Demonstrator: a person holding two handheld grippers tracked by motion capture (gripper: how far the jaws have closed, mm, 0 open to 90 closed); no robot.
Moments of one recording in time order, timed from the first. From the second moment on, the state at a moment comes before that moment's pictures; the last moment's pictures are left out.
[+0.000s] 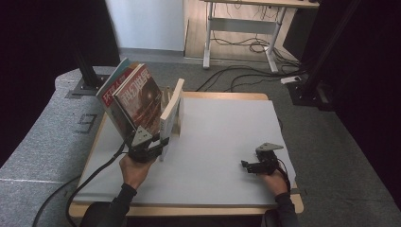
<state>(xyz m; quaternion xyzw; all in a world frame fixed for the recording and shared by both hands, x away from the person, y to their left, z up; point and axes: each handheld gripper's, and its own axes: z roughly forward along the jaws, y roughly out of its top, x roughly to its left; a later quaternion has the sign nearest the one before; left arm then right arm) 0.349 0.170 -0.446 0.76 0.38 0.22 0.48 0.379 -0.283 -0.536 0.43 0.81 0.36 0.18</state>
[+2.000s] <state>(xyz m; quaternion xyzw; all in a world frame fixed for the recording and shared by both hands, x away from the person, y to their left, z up) 0.390 0.159 -0.465 0.75 0.43 0.23 0.45 0.379 -0.283 -0.536 0.43 0.81 0.36 0.18</state>
